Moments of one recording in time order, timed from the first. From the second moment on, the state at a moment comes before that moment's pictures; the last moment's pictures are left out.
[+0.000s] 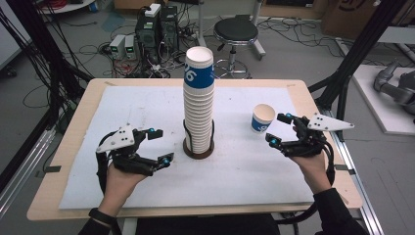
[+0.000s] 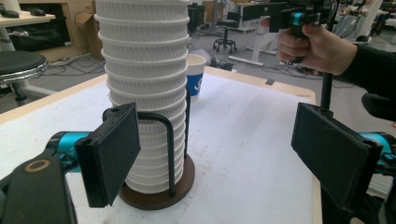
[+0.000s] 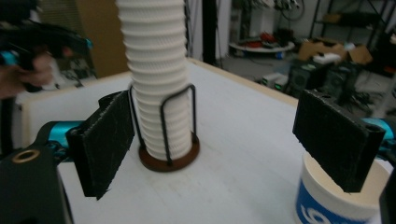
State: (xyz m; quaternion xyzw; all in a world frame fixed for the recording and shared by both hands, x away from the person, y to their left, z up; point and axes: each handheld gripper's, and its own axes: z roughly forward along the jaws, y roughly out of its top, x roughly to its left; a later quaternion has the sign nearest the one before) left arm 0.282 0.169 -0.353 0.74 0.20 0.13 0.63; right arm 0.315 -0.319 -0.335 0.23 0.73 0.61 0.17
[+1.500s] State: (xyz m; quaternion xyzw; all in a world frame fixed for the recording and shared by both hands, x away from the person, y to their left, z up) left arm 0.291 0.159 -0.329 0.74 0.18 0.12 0.64; right arm 0.301 -0.308 -0.319 0.20 0.73 0.63 0.17
